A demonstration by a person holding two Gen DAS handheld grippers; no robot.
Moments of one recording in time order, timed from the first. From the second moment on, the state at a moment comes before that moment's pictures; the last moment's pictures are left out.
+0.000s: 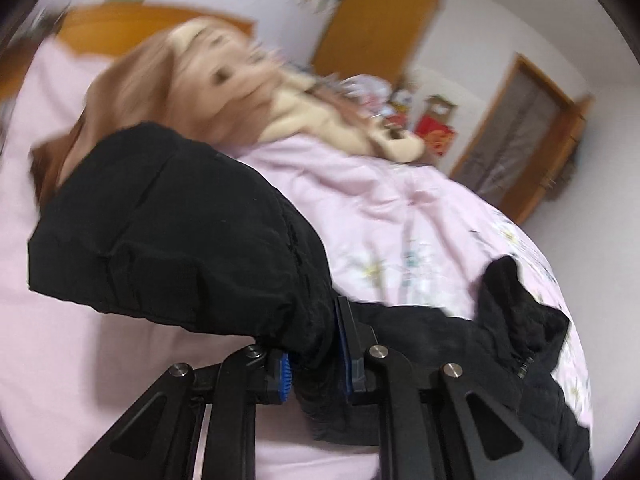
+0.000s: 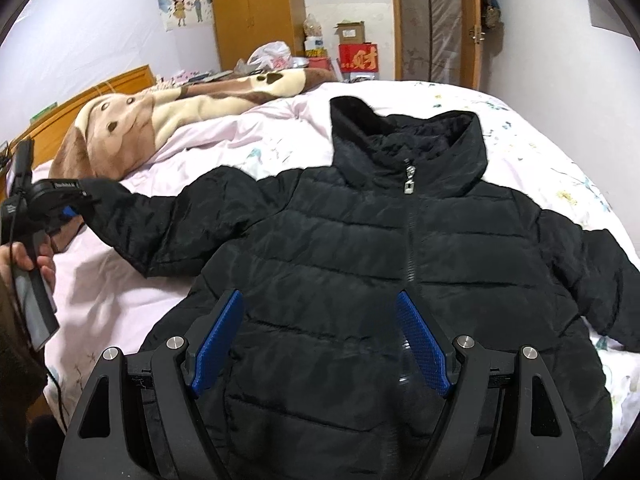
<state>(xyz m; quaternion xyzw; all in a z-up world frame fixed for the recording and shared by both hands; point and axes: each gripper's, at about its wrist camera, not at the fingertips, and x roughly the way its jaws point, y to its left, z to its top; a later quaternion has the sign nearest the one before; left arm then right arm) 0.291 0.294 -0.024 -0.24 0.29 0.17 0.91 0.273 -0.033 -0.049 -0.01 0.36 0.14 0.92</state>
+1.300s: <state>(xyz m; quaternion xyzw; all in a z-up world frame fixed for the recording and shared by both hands) 0.394 -0.075 -0.110 -0.01 0.39 -0.15 0.91 0.294 -0.221 -0.074 0.10 0.37 -0.03 0.92</state>
